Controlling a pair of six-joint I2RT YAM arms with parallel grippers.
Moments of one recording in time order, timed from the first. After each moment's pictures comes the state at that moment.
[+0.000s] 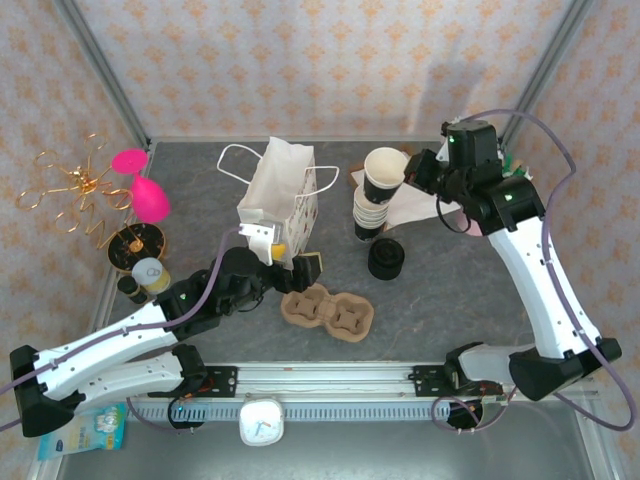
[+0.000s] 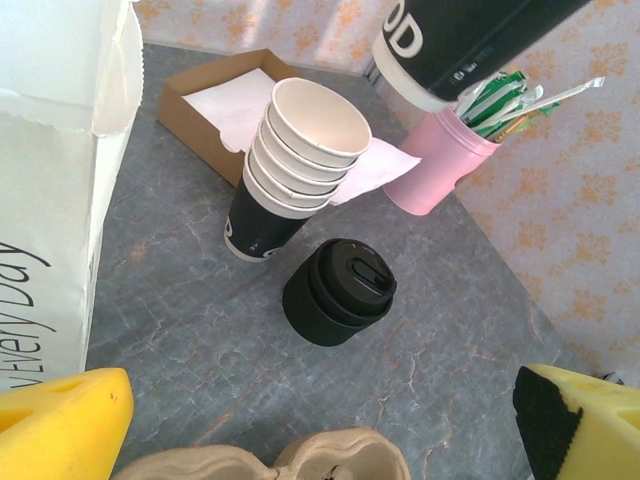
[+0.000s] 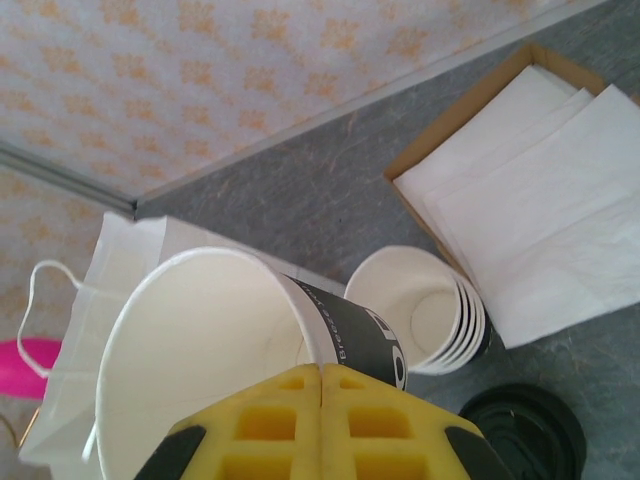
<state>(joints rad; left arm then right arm) -0.94 0.86 0.77 -0.29 -0.26 -0.62 0.36 1.27 1.63 -0.96 -0.08 0.66</state>
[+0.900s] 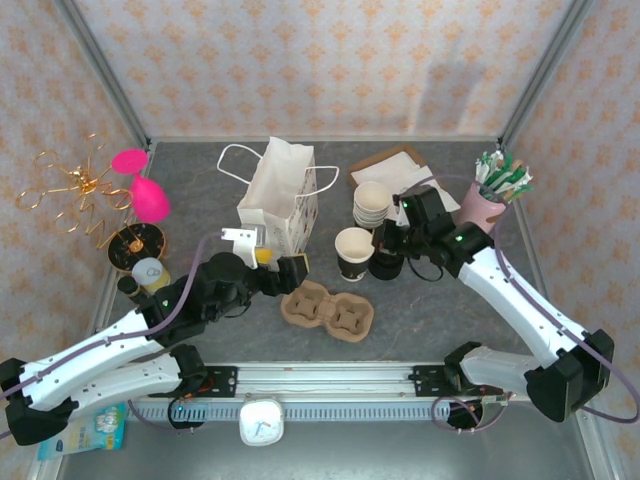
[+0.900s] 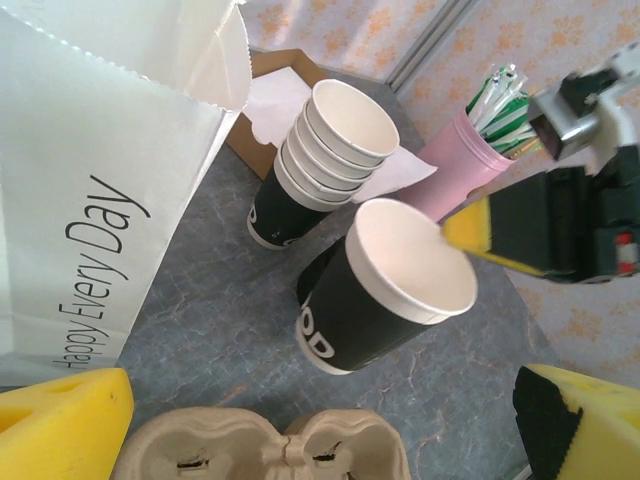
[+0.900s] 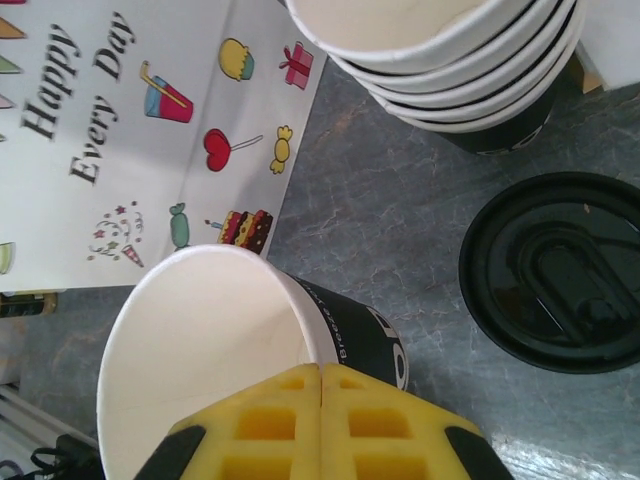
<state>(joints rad) -0.94 0.76 0.77 -0.41 -0.30 -0.72 0.53 1.15 1.03 -0.72 -0.19 0.67</state>
